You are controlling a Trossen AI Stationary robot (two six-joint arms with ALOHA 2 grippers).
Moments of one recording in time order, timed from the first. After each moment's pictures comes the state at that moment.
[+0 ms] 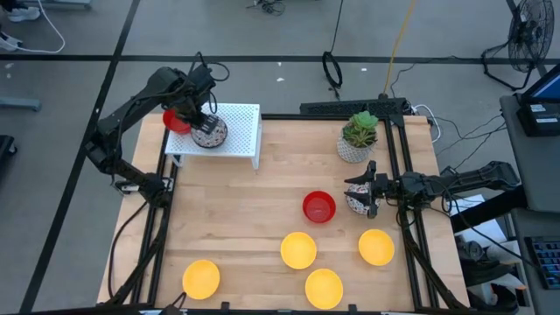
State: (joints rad) left arm 0.84 1.48 1.55 -1.55 -0.10 -0.22; right arm 0.15 0.32 0.02 0.25 0.23 0.06
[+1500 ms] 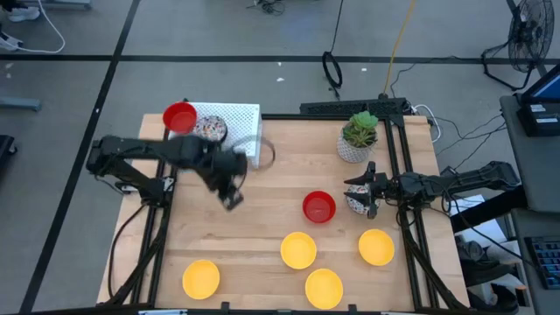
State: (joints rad) left arm -0.06 1.46 1.48 -1.34 0.15 -0.74; right arm 0.15 0.32 0.02 0.22 0.23 0.12
